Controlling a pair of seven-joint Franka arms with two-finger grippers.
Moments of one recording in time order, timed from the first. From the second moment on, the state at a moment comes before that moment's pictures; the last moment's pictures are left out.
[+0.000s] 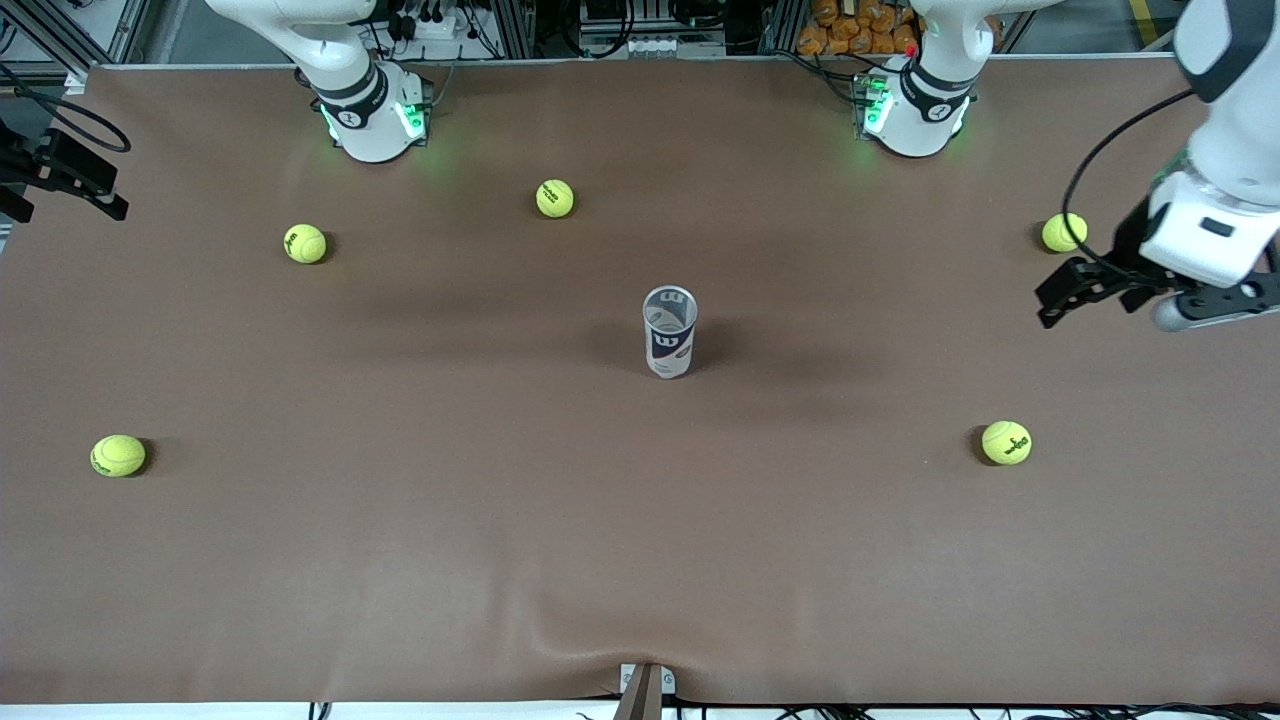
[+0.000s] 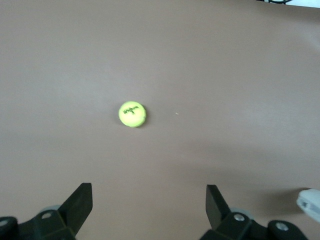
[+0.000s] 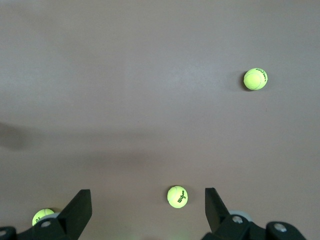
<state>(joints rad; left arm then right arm) 0.03 -0.05 -0.09 -1.77 0.03 1.87 -0.22 -0.03 -0.13 -0.02 -1.60 0.00 1.49 -0.07</state>
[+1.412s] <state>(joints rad) -0.04 -0.05 0.02 -1.57 -0.01 1.60 -0.08 -0.03 -0.13 -0.02 -1.60 0.00 1.49 -0.07</state>
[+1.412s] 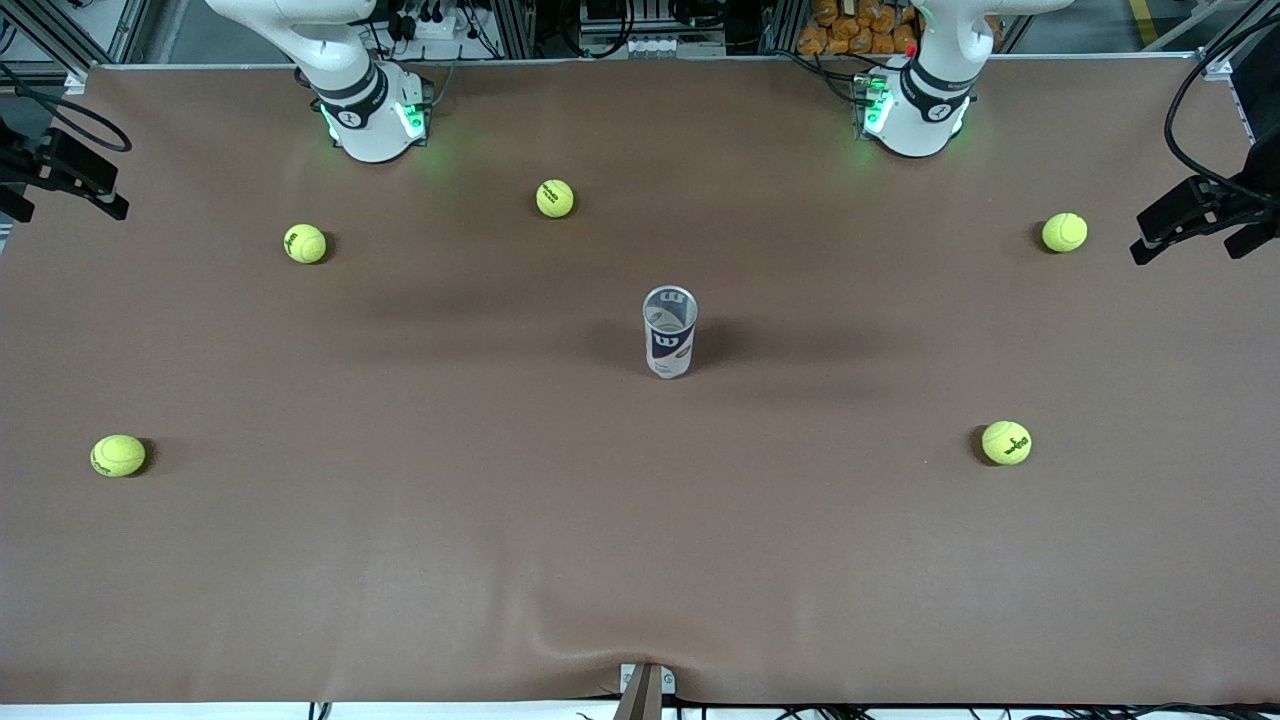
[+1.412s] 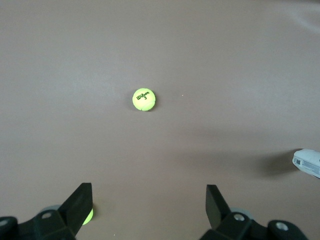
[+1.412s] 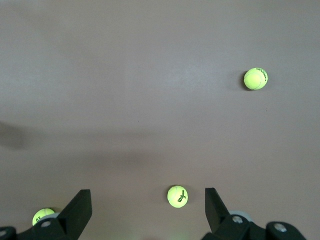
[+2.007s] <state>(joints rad) -0.04 -0.05 0.02 -1.57 -0.01 1.60 -0.08 -0.03 -0.13 -0.02 -1.60 0.00 1.49 -0.07</state>
